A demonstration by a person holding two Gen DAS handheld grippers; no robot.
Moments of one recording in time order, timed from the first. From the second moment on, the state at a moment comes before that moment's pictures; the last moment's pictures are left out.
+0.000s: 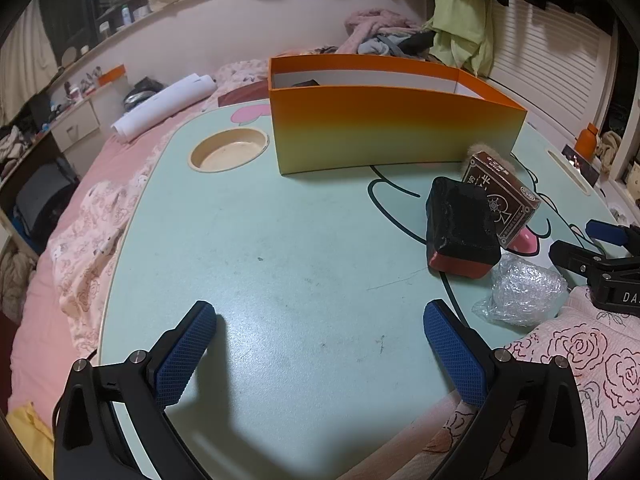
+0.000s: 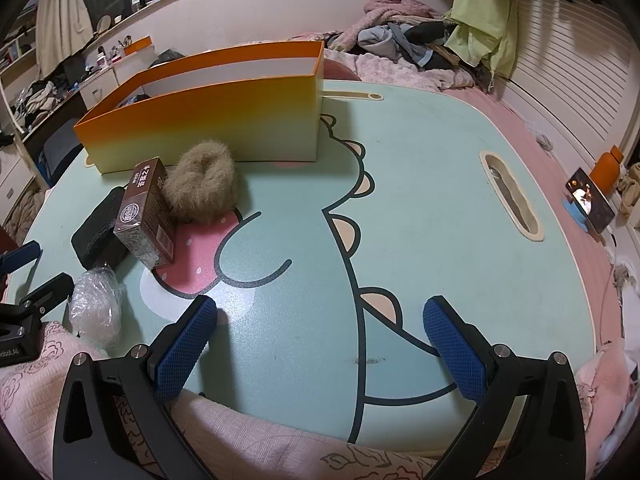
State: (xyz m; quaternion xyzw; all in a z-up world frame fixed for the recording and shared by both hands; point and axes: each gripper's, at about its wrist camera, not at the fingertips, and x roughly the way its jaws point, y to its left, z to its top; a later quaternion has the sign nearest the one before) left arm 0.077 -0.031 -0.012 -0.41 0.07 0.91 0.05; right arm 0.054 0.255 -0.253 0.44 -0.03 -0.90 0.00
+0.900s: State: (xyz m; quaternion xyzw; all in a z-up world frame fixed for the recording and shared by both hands) left arm 0.078 -0.031 -0.012 -0.41 0.07 0.91 0.05; right arm 0.060 0.250 -0.250 0.43 -0.03 -0.90 0.03
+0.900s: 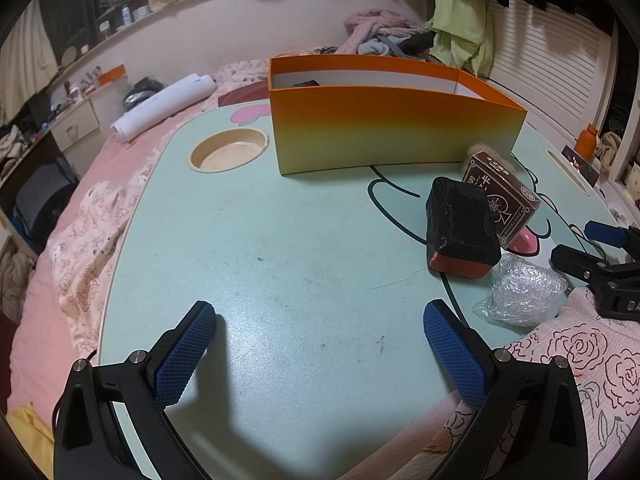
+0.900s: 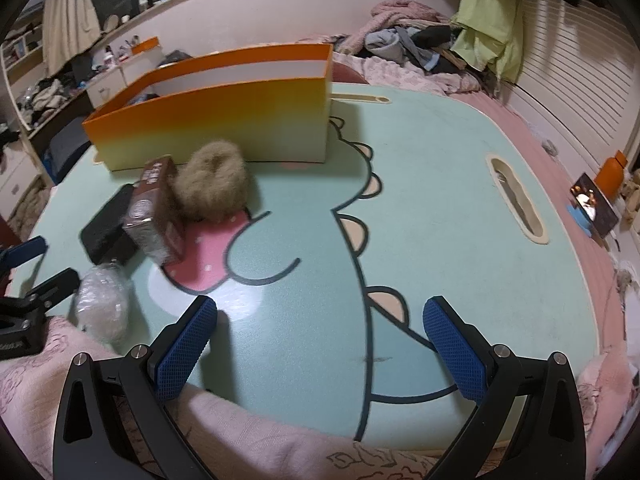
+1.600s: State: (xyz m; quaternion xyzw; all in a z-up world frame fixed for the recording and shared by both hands) left arm 0.078 -0.032 -0.013 -0.41 0.06 0.91 0.05; right arm 0.052 0.158 -0.234 0.45 0.05 -0.86 0.25
